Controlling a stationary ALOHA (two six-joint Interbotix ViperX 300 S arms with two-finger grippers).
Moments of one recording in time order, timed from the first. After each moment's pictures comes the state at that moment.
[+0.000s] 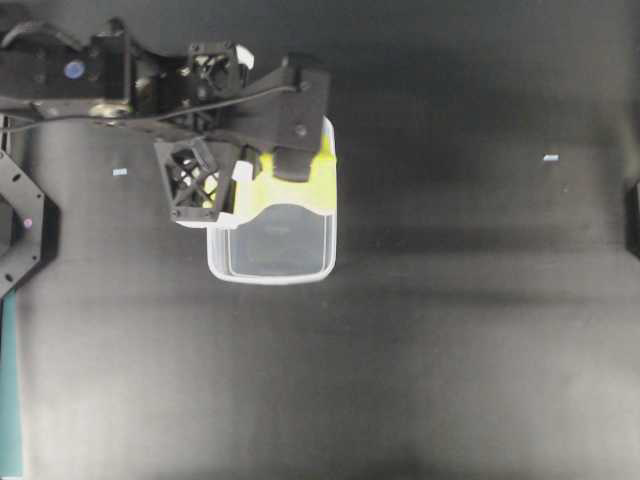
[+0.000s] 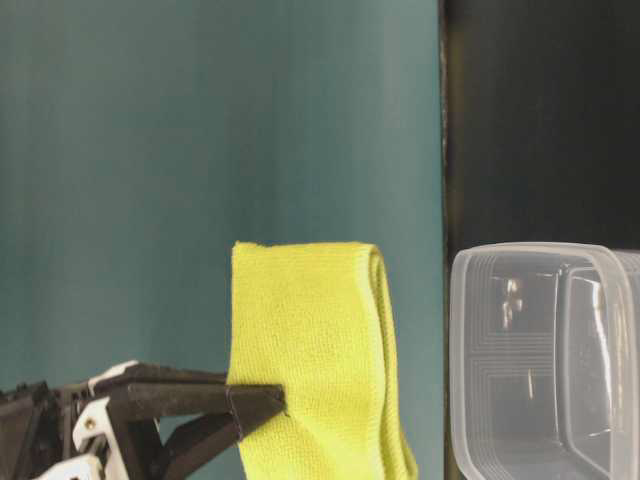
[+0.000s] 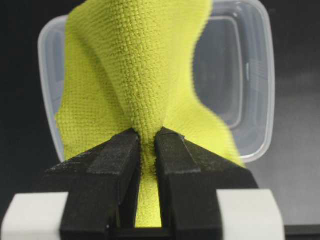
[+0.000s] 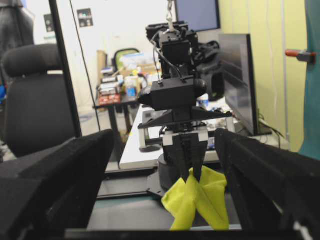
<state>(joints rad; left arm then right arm) 0.05 -0.14 0.24 0.04 1.02 0.15 0.00 -1.32 1.14 0.02 -0.08 0.07</state>
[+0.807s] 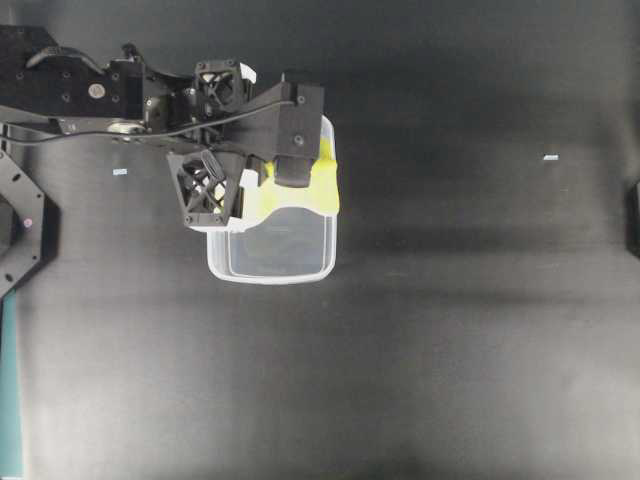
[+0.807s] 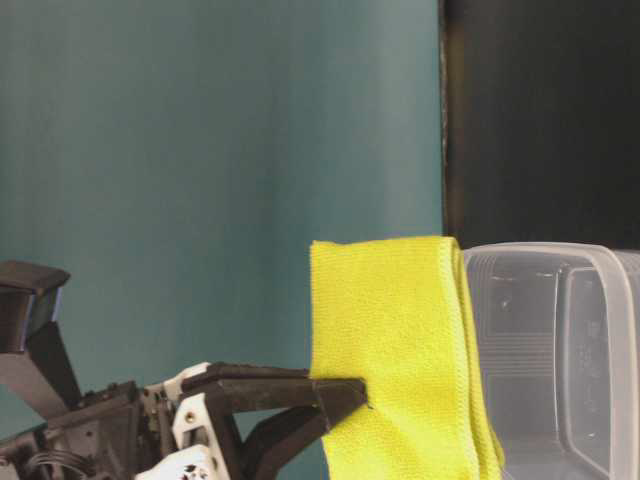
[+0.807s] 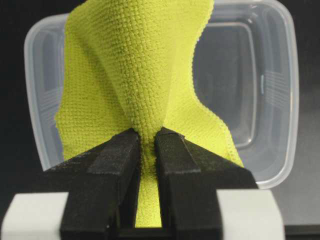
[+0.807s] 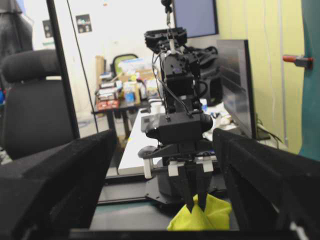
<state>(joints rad) 0.07 -0.12 0.36 0.04 0.86 0.14 -0.01 -1.32 1.14 0.02 -0.09 0.08</state>
